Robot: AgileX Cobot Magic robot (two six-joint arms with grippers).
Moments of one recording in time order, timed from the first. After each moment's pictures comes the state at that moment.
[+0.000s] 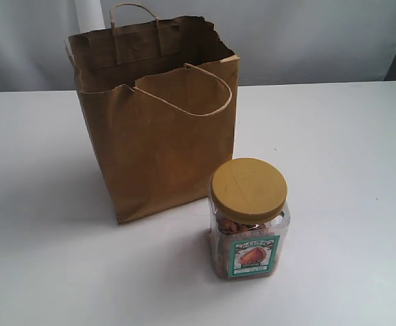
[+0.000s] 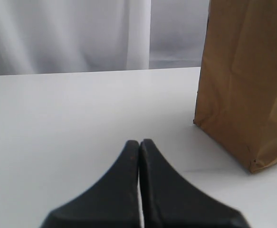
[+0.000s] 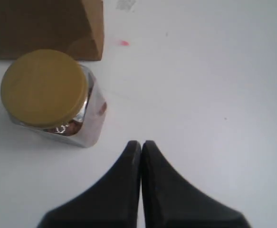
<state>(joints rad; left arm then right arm) 0.02 0.00 0.00 0.23 0.32 -0.23 0.10 1.01 -1.09 -0.02 1.10 0.01</state>
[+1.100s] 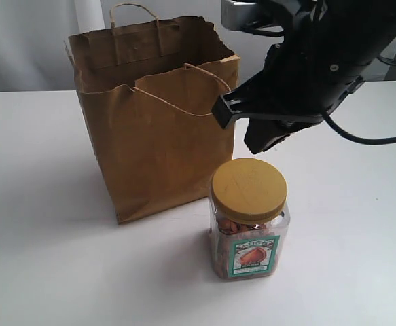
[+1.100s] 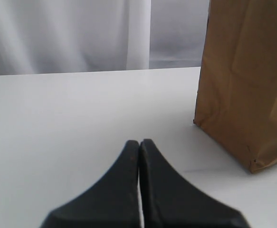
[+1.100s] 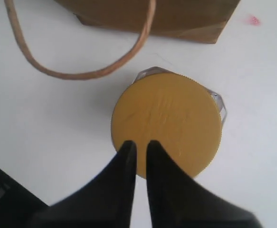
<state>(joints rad) 0.02 0.00 0.00 0.23 0.32 -0.23 0.30 1.55 -1.45 0.17 1.22 0.01</state>
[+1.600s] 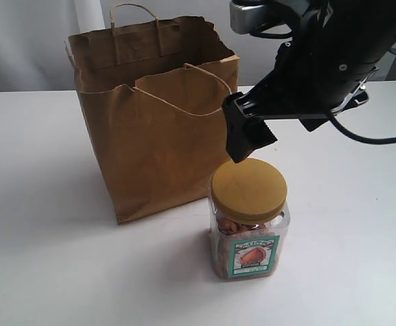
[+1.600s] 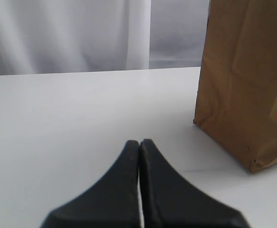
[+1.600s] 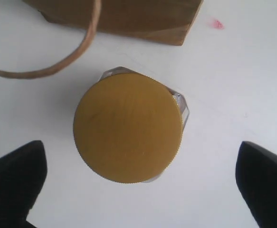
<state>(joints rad) 0.02 0.00 0.00 0.23 0.32 -0.23 0.30 1.55 -1.45 0.07 1.22 0.01</state>
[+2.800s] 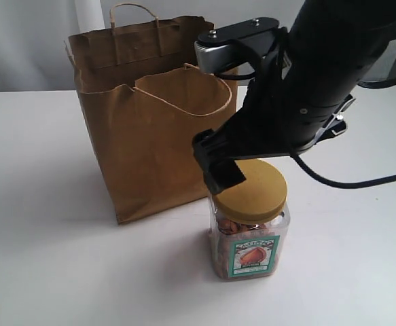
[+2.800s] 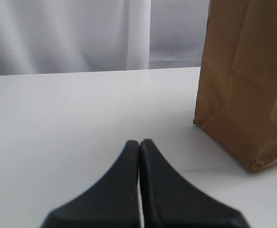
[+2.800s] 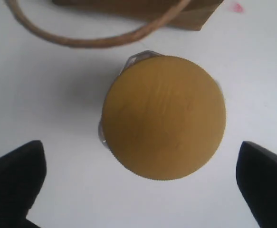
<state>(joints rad) 0.02 0.00 0.00 0.23 0.32 -0.23 0.45 1.55 -1.38 -0.05 1.17 0.20</state>
